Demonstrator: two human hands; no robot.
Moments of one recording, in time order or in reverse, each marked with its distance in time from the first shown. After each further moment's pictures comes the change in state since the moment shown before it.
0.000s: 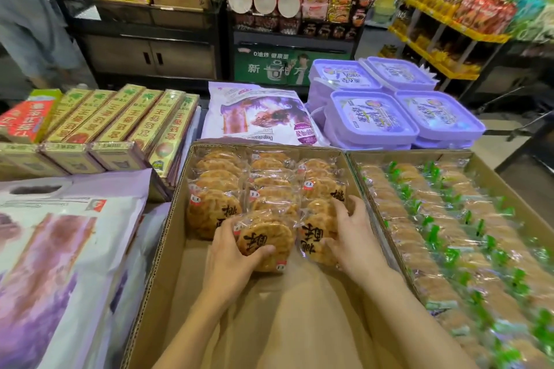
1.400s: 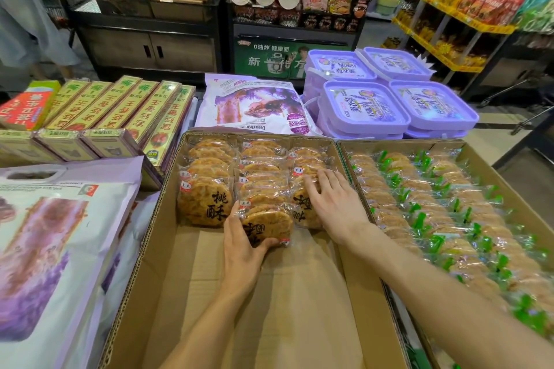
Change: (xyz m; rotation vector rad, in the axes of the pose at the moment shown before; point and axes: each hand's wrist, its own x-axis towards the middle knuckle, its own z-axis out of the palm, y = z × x) left_hand -0.014 0.011 0.057 -0.030 0.173 0.045; right_hand 0.033 0.002 -0.019 -0.721 -0.031 -0.377
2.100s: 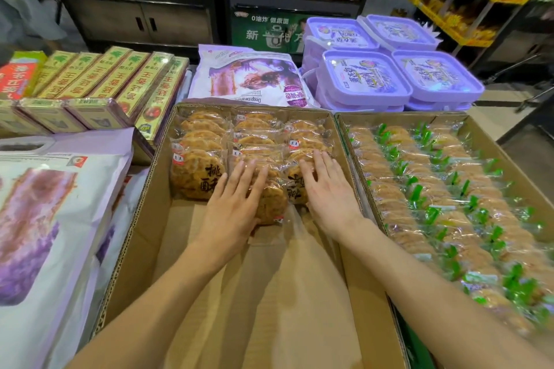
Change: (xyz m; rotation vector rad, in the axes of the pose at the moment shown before) left_hand 0.017 0.006 -0.029 0.971 -0.112 0.687; right_hand -0.021 -0.020 0.022 0.175 0.053 0.077
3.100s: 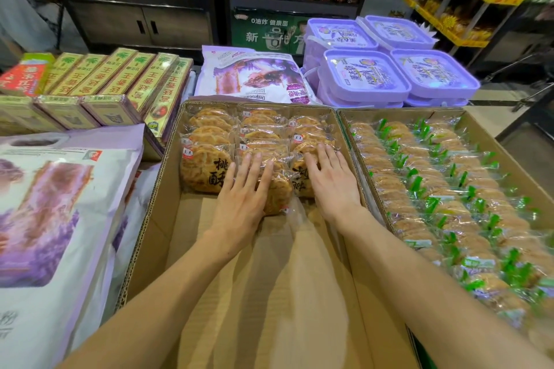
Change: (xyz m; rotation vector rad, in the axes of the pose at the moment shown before) left_hand -0.003 0.005 0.001 0.104 0.055 0.000; right_hand 0.003 -0.007 -0.002 -0.029 -0.005 0.069
